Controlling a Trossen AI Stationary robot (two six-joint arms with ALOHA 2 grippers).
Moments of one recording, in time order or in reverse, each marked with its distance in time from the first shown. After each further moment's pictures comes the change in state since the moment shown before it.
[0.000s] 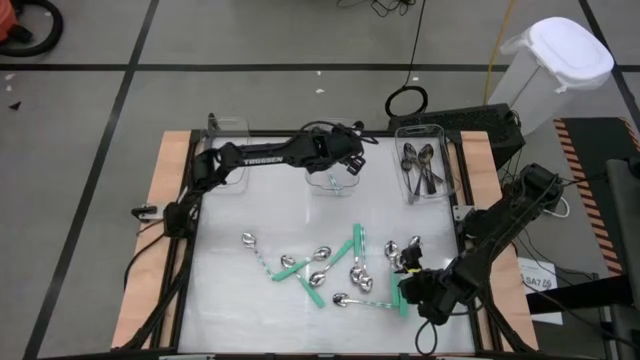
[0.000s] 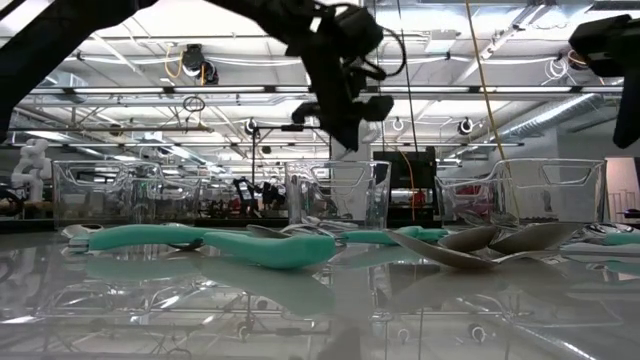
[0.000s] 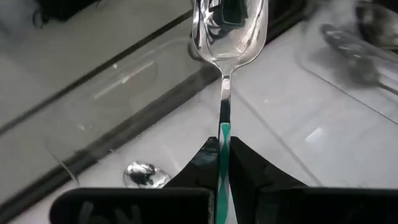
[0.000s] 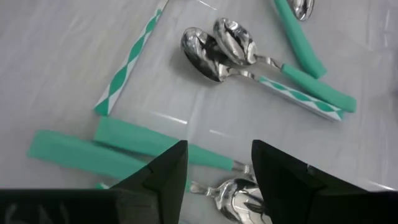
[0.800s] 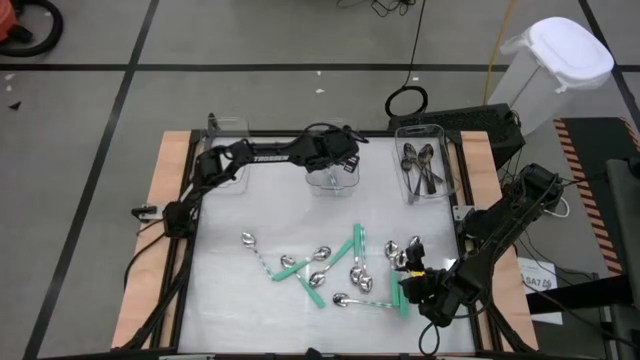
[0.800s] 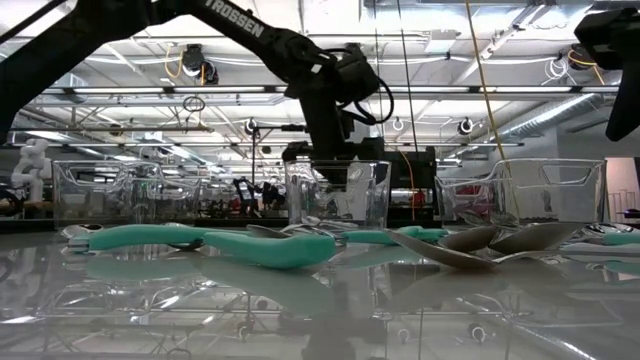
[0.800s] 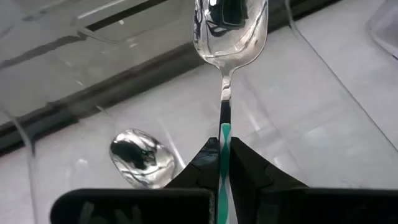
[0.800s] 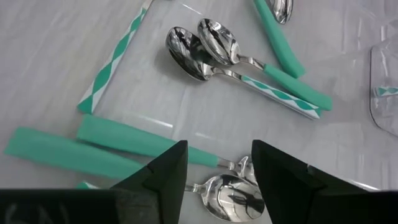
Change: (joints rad) left arm 0.063 0.076 -0.090 0.056 0.048 -0.182; right arm 0.025 0.000 0.000 -0.037 0.084 0.015
